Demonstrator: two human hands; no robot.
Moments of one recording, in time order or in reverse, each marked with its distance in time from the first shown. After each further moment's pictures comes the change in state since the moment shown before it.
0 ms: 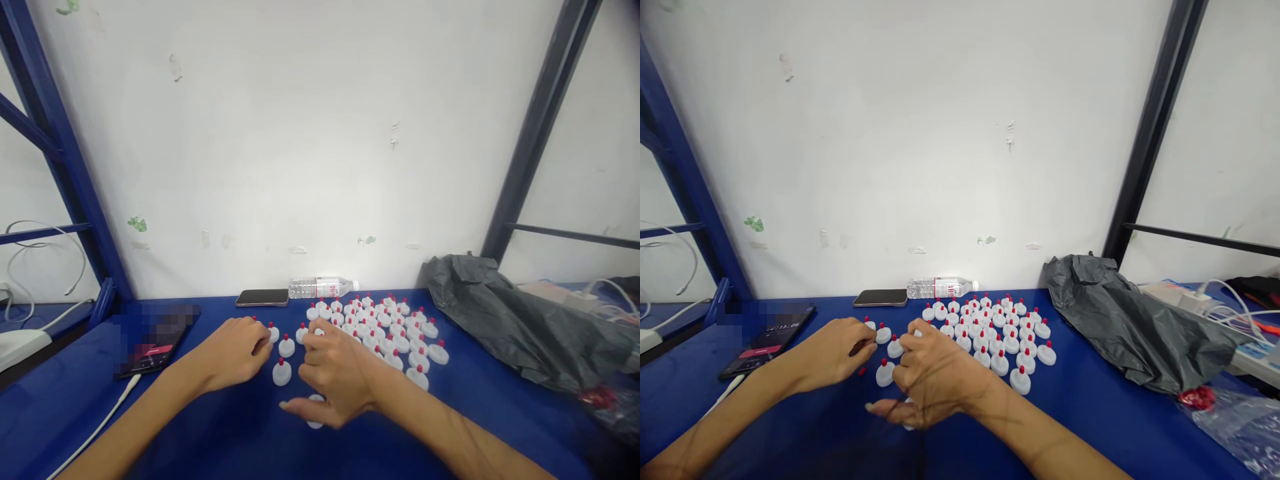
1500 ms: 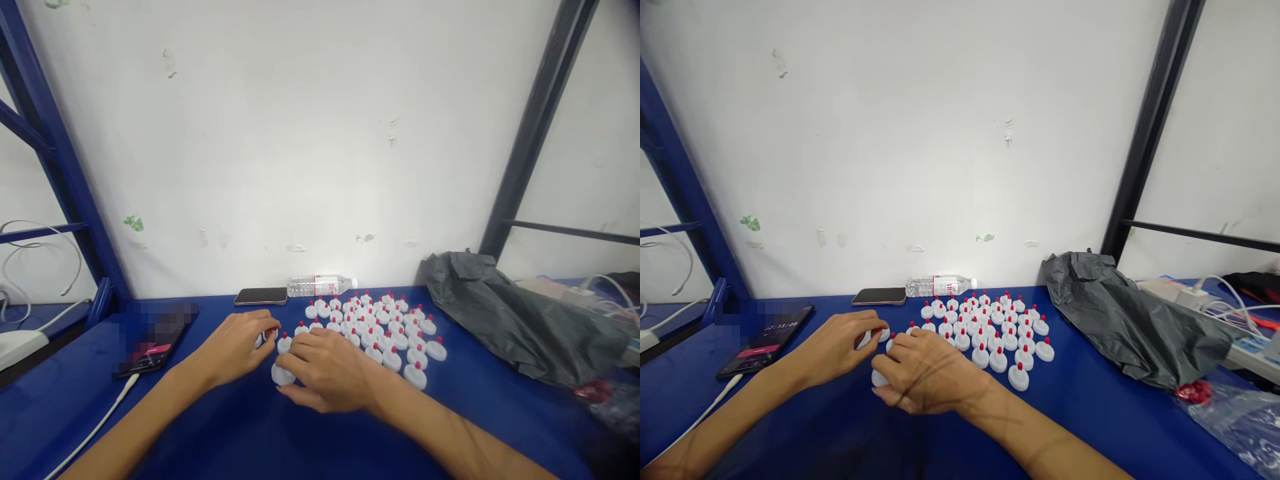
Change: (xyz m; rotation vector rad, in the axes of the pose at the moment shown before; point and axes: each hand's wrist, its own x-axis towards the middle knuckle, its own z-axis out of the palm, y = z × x) left_hand 0.005 0.004 0.000 0.000 0.130 0.077; right_hand 0.001 -0.003 0.008 -0.009 -0.109 0.067
